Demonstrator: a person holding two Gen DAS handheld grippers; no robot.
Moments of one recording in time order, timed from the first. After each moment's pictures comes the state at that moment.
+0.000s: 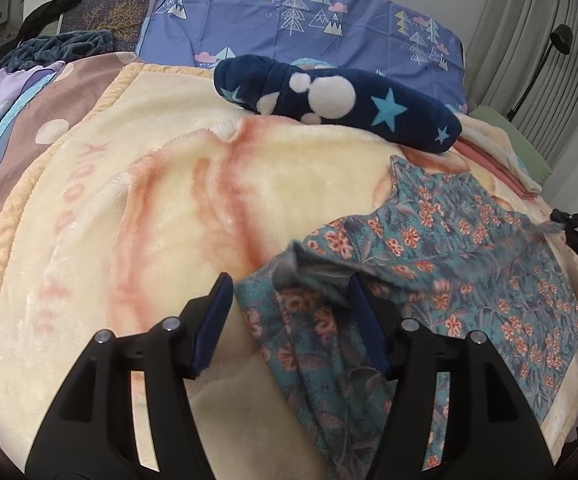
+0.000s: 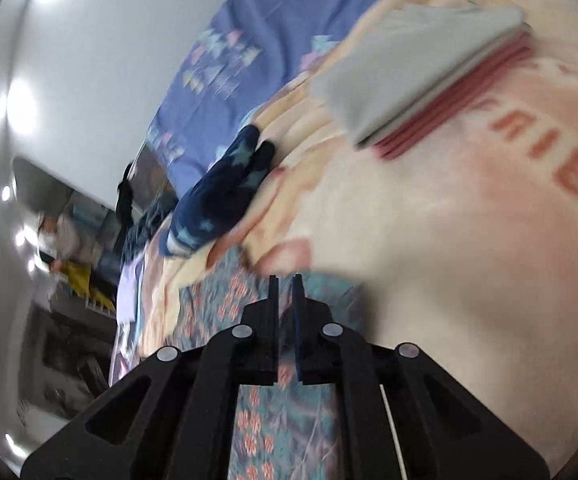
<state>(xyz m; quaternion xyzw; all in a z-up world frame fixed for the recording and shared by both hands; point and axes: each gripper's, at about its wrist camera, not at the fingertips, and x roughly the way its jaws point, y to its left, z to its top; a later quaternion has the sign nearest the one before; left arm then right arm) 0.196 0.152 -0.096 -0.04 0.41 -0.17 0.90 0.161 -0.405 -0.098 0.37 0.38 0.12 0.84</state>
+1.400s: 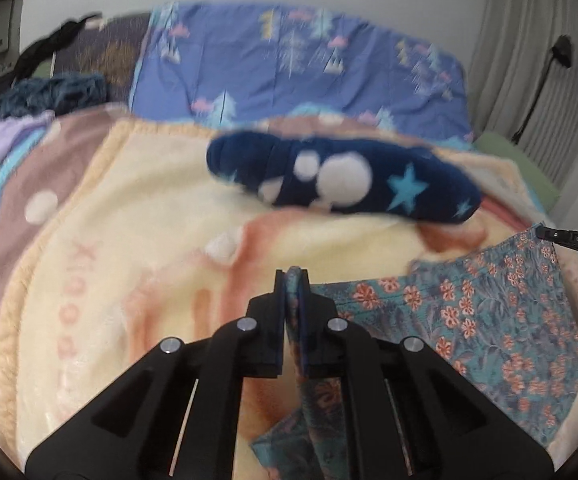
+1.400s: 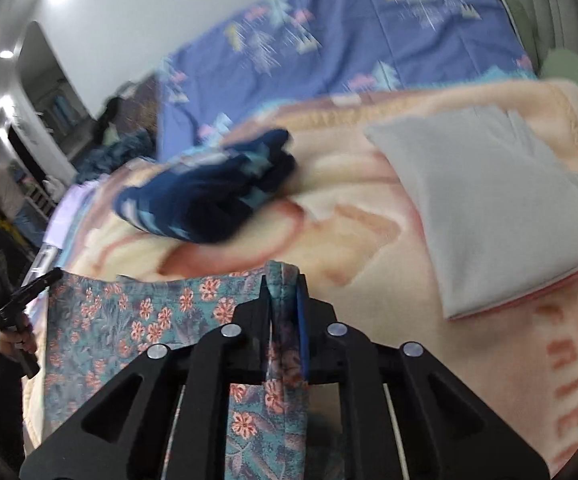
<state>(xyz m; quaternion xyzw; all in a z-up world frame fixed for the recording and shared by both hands) 0.287 0.132 -0.072 -0.02 0.38 -0.15 0.91 0.278 -0.352 -0.090 0.14 0.42 0.09 0.89</state>
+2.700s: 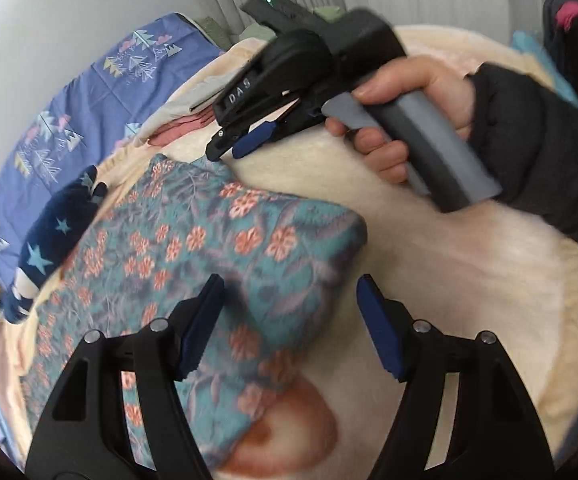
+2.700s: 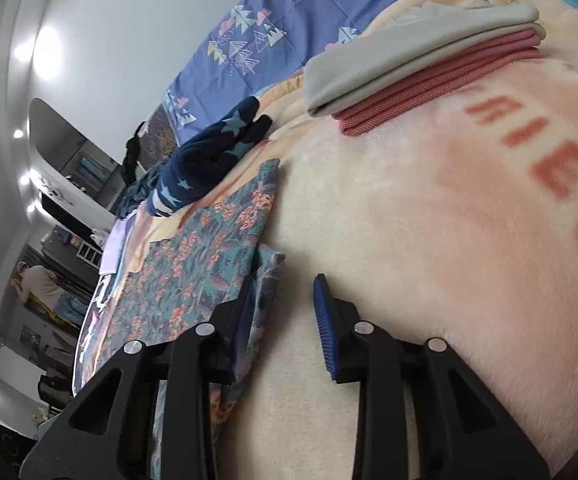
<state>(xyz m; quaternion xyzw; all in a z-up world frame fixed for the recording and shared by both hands) 0.001 -0.262 -0.117 0.34 0.29 -0.36 0.82 0.150 -0.422 -0.138 0.30 0.37 0.18 0.86</state>
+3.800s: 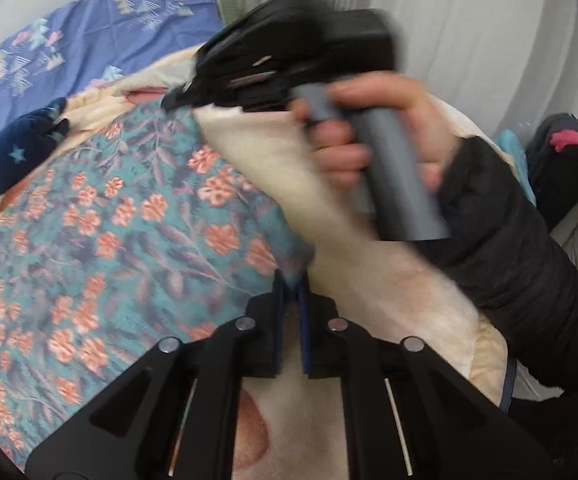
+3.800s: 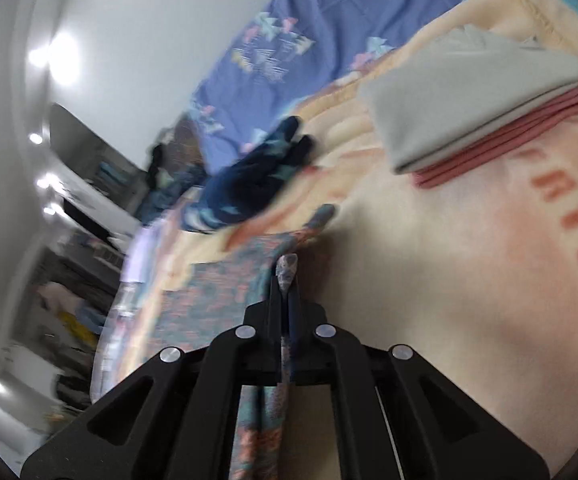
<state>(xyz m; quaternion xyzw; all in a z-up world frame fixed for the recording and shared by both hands) 0.027 -0.245 -0.093 0.15 0.39 -0.44 0.79 0.181 -0.410 -0.118 0.30 0.39 0.16 0.86</state>
